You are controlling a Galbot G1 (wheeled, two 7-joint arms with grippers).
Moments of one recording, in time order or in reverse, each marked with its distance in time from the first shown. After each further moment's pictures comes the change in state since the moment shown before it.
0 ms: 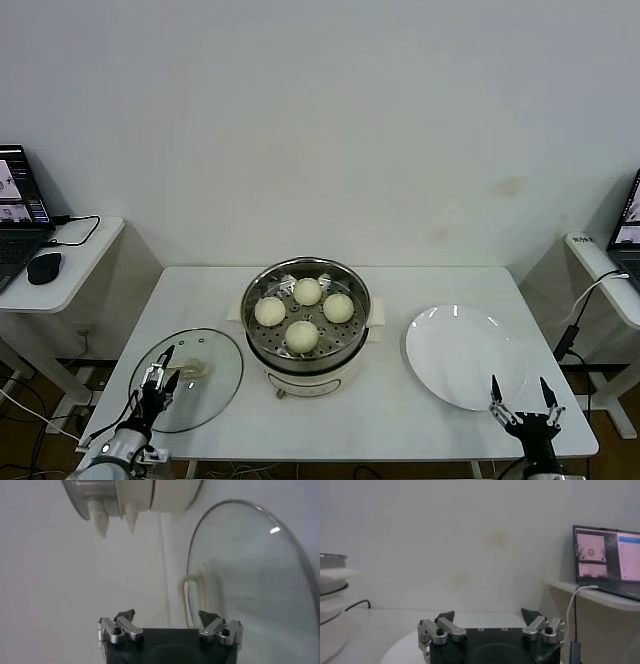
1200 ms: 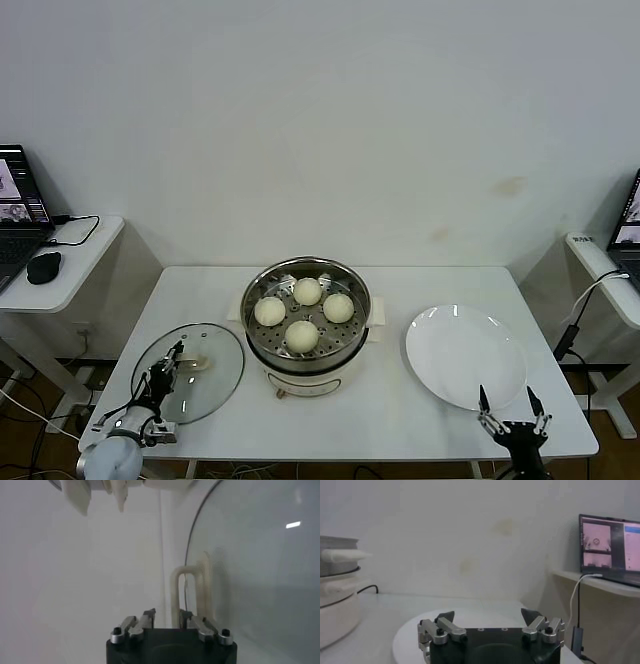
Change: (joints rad) left arm -0.184 -0.032 0.038 0.215 -0.027 -0.046 -0.018; right arm -0.020 0.020 -0.032 -0.014 -0.042 0.013 -0.004
